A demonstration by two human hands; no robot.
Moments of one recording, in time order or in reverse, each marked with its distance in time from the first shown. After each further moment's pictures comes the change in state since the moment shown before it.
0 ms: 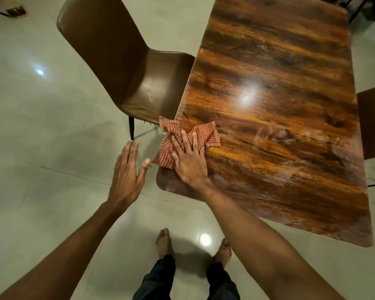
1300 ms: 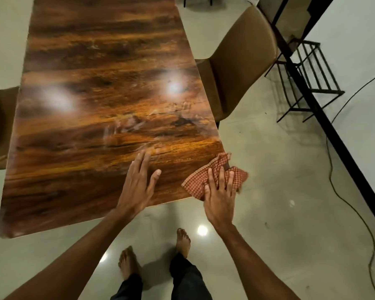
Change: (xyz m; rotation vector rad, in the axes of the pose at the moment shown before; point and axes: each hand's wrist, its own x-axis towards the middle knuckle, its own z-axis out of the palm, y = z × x) left_hand -0.090 0.357 0.245 0.048 -0.374 0.445; right_hand -0.345 0.390 0.001 0.214 0.254 0.805
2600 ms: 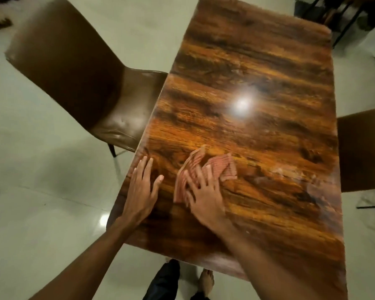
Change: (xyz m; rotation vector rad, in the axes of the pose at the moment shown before) left_hand 0.008 -0.274 -0.173 -0.208 0.324 -0.442; right_hand 0.078 -0.387 0.088 -0.246 -0.243 -0.832
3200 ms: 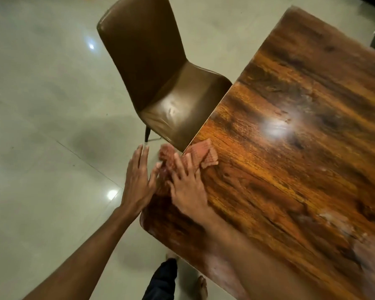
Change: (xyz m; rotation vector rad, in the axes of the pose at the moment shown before) left_hand -0.012 -0.074 -0.067 -0.026 0.277 -0.235; right_hand 0.071 -0.145 0.018 -0.046 -0.037 -0.391
